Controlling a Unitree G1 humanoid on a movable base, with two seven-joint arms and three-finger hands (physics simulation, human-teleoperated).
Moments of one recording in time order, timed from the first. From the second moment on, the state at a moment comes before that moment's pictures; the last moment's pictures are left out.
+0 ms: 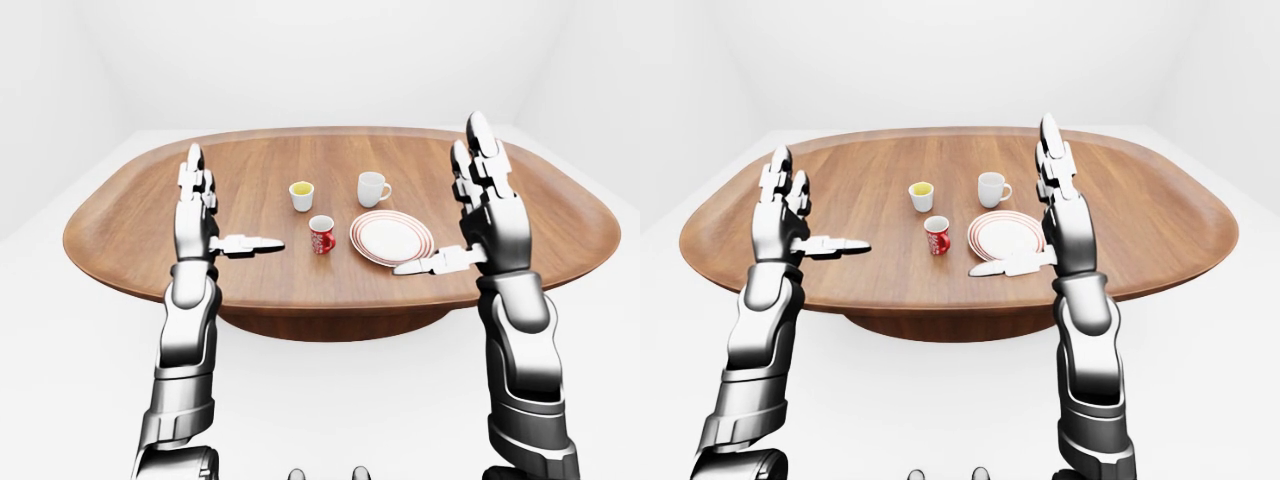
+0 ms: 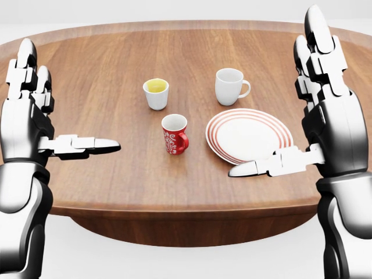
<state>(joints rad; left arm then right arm) -0.43 0.16 0.14 -0.02 -0.03 0.09 0.04 -0.29 -0.16 -0.15 -0.40 -0.05 0.09 0.17</state>
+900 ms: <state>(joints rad) -0.44 0.17 0.15 -0.08 -0.04 0.09 0.05 -0.30 -0.16 -0.14 -0.41 -0.09 0.09 0.20</state>
